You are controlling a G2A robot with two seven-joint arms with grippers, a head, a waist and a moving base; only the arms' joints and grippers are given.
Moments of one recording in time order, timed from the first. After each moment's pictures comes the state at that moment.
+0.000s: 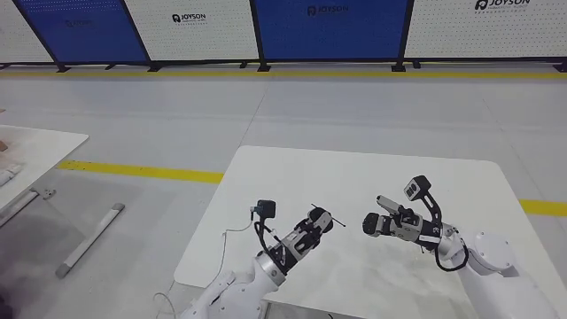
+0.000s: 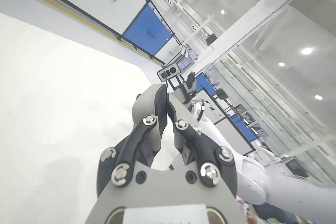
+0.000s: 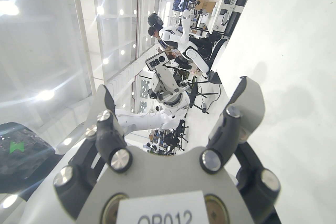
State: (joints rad) left arm 1.65 -1.18 -1.12 -1.89 0.37 -0.24 0.01; right arm -1.06 -1.15 1.08 -1.21 0.63 -0.21 1.11
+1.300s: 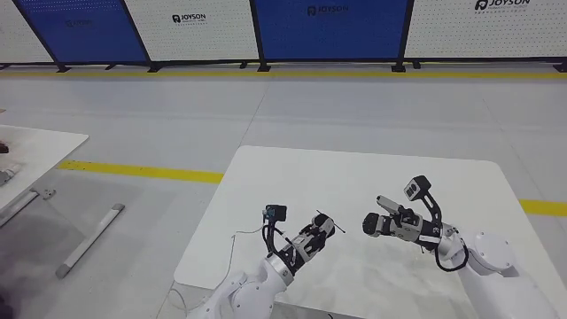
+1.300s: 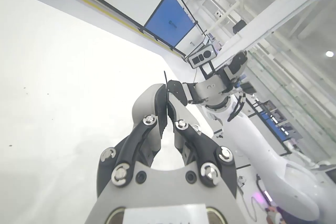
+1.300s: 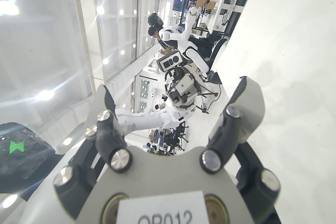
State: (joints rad) left arm 1.58 -1.19 -1.07 -1.81 0.32 -0.09 -0.02; right arm -1.06 -1.15 1.08 -1.21 0.63 -0.21 1.11
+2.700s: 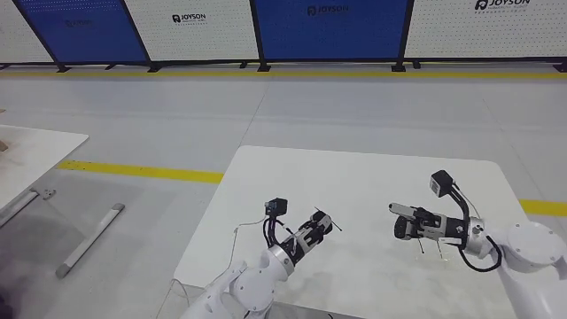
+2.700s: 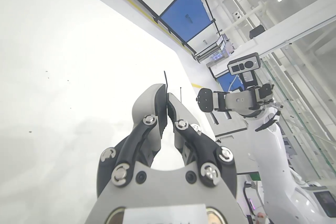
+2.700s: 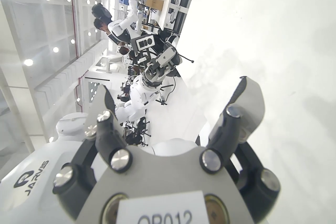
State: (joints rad) left arm 1.53 -1.20 -1.07 -1.77 0.22 0.02 -0.13; right arm -1.11 -1.07 1.26 -1.42 0.26 -0.03 1.19
